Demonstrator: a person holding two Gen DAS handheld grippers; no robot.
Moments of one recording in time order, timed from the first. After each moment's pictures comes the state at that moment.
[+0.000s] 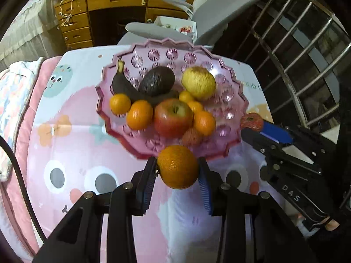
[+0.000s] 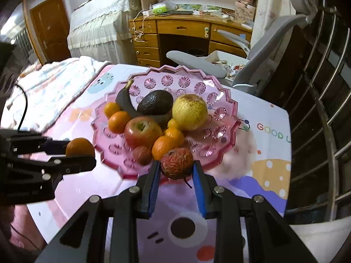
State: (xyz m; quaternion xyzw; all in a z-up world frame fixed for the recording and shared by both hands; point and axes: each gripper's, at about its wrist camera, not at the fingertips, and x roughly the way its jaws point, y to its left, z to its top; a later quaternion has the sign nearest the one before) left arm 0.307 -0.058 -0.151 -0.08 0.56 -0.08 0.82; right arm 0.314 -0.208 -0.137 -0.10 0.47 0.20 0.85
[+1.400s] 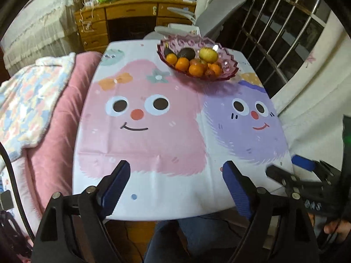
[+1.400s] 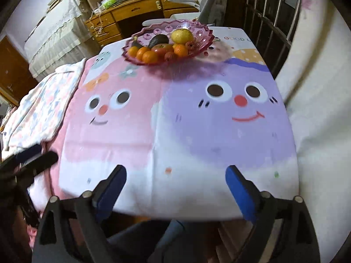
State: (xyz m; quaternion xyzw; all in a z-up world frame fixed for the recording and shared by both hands) left arm 0.057 0.041 -0.078 -0.04 0.52 -0.07 0.85; right arm 0.061 -0.176 -0.104 0.04 0.57 0.05 0.82
